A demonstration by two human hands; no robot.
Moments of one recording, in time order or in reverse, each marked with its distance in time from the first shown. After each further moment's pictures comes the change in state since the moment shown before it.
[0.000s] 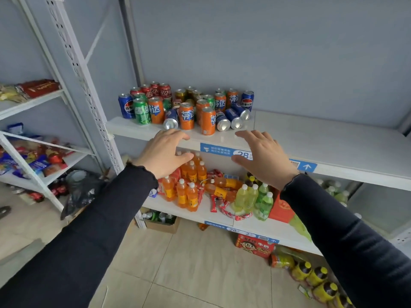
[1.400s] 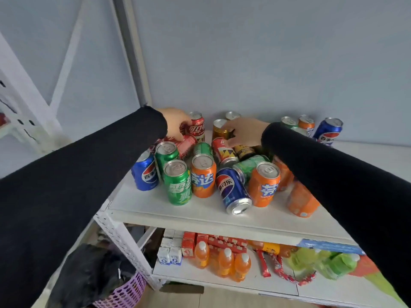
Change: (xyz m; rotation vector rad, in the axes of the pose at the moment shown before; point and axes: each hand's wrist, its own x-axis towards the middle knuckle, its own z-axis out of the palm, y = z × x) left_hand 0.472 -0.358 -0.008 0.376 -0.475 0.238; right_hand 0.539 -0.072 0.172 -0.090 -0.435 0.128
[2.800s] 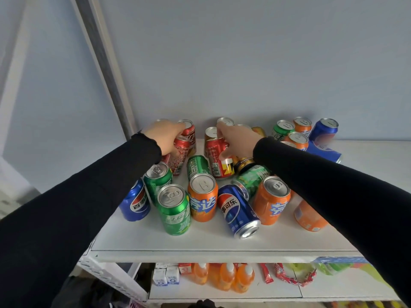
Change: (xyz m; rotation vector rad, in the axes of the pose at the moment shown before) left_hand 0.057 -0.022 0.039 -0.145 0.188 0.026; right_hand 0.055 0.017 0.028 0.008 0.150 0.013
